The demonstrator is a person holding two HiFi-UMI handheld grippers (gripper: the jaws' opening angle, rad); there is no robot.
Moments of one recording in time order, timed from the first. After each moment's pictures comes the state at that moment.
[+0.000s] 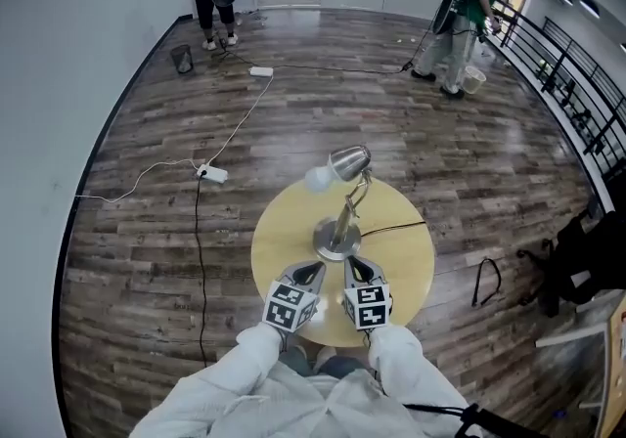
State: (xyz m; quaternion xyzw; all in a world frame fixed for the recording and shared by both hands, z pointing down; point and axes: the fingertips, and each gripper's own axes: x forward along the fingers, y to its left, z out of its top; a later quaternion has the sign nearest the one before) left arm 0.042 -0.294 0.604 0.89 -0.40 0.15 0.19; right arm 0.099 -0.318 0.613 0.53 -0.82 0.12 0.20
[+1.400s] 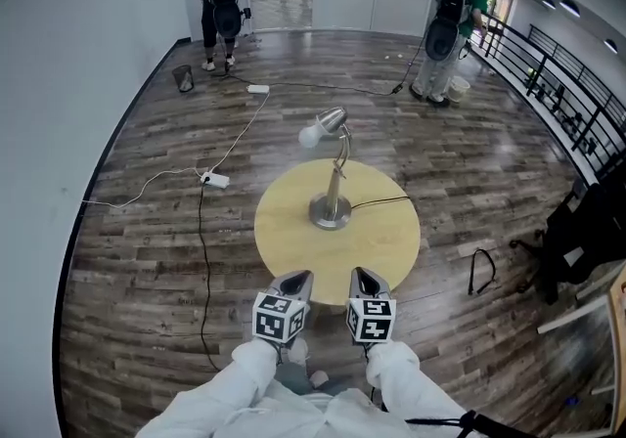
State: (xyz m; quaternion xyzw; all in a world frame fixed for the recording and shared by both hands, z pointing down) left arm 0.020 -0.100 0.565 0.87 -0.44 0.13 0.20; right arm 0.130 -0.113 0.571 0.60 -0.77 0.15 0.14
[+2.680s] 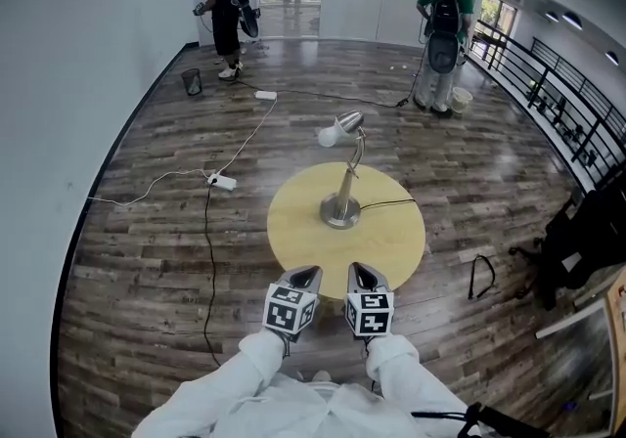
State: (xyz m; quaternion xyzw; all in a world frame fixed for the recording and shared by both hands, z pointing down) left arm 0.001 -0.077 0.550 0.87 -0.43 0.14 0.19; right arm 0.081 -0.092 0.549 0.58 -0.79 0.11 0.16
